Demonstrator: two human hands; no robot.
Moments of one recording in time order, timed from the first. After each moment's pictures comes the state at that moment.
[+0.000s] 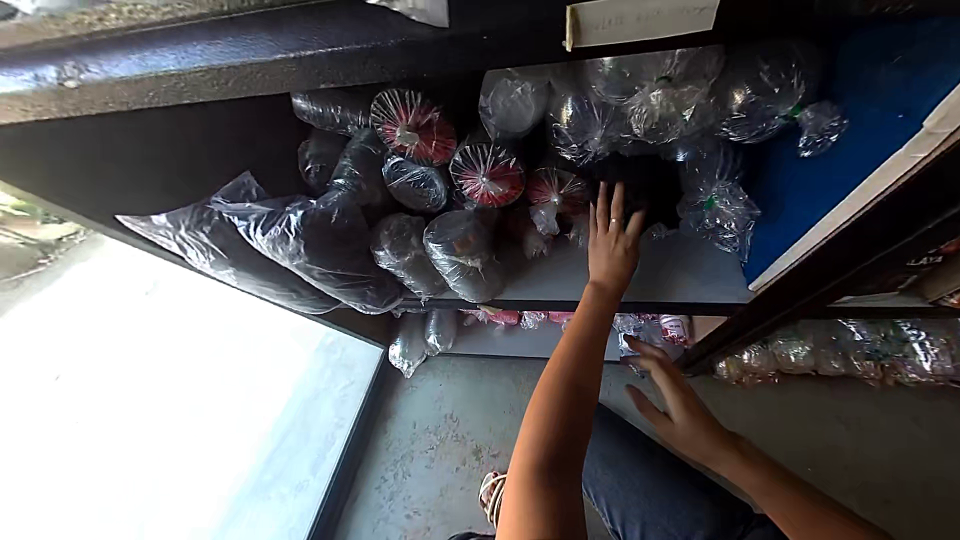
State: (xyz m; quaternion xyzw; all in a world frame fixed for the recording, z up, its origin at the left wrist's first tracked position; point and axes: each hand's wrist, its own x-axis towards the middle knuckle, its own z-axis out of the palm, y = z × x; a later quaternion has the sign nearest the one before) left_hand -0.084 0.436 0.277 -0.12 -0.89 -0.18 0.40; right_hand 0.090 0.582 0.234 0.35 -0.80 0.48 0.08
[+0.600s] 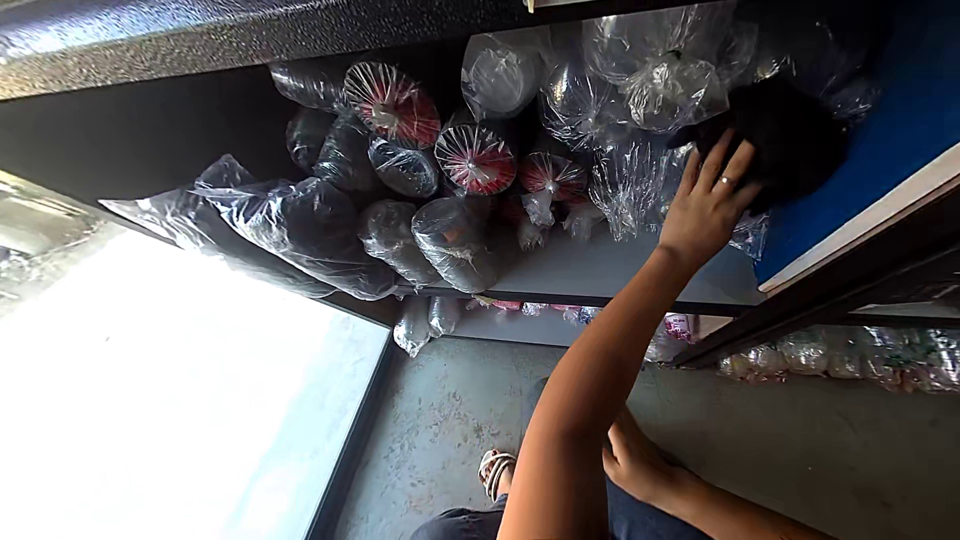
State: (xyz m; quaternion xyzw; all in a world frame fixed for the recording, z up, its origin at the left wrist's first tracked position) left_hand -0.121 0.525 0.318 -0.27 -0.86 -0.13 0.42; right_hand 0.145 0.557 0.163 0.35 -0.81 0.48 0.02
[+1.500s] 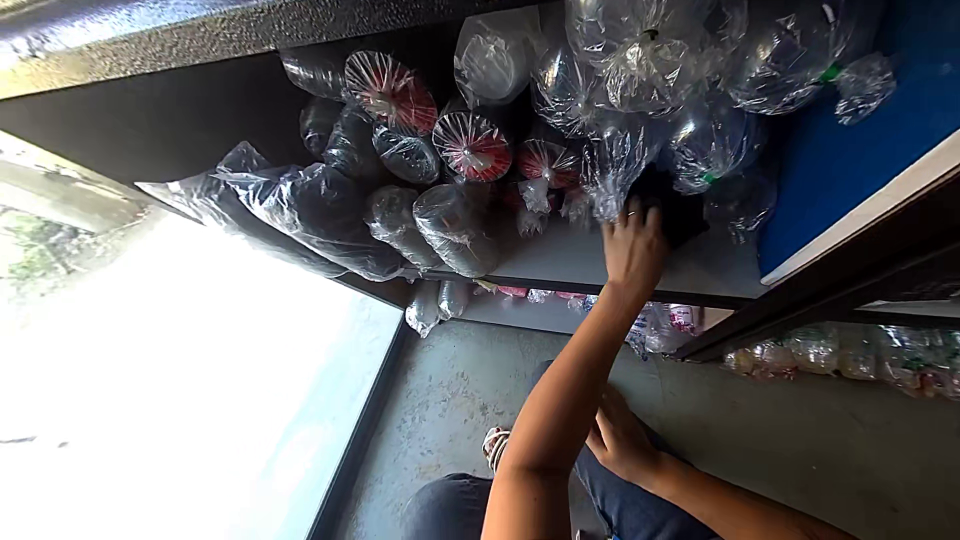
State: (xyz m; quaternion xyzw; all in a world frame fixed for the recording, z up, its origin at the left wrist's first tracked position) left_hand -0.056 0.484 0.292 0.00 -0.97 -0.14 0.20; right_hand 0.148 0.557 0.131 0.38 -0.81 0.43 0.05
